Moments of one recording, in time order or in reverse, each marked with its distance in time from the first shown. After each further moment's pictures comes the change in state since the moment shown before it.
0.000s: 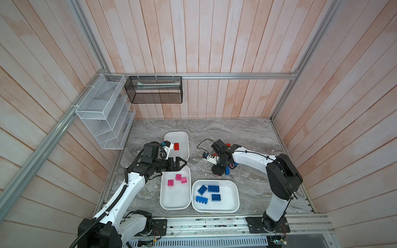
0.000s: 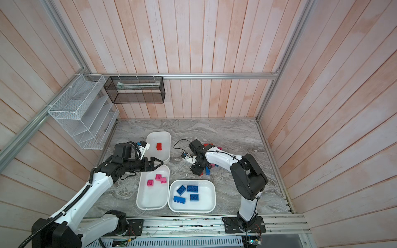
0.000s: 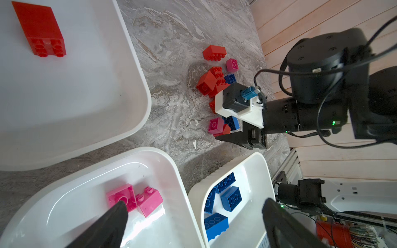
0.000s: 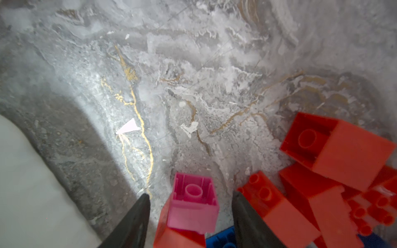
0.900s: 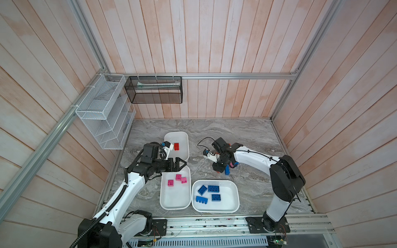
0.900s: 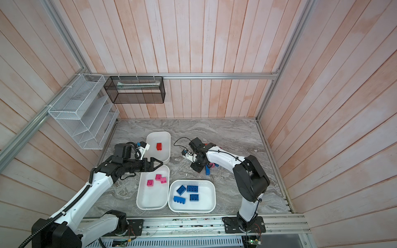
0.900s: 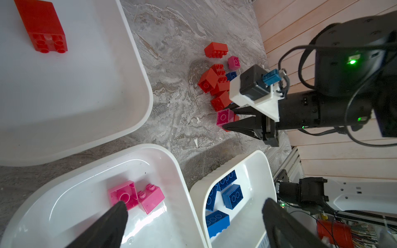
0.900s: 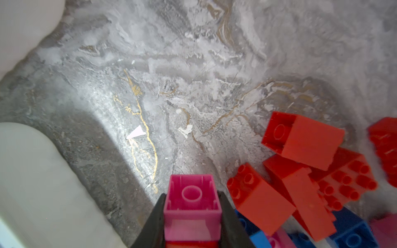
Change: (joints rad) left arm 0.004 -0.002 0.000 -0.015 0.000 0.011; right arm 0.000 -0.068 0.014 -0.006 -0.009 0.063
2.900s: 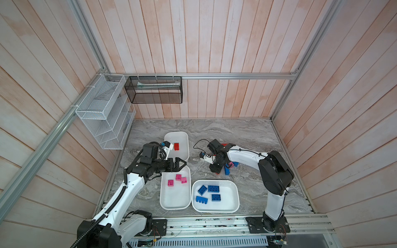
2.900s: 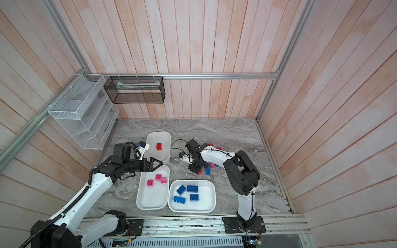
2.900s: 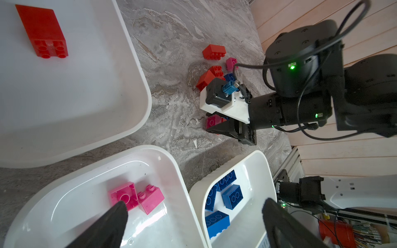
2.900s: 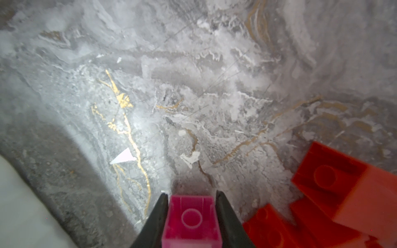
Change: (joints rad) left arm 0.000 -0.013 0.000 0.000 0.000 0.007; right arm 0.020 0.152 0.060 0.006 0.005 -0.037
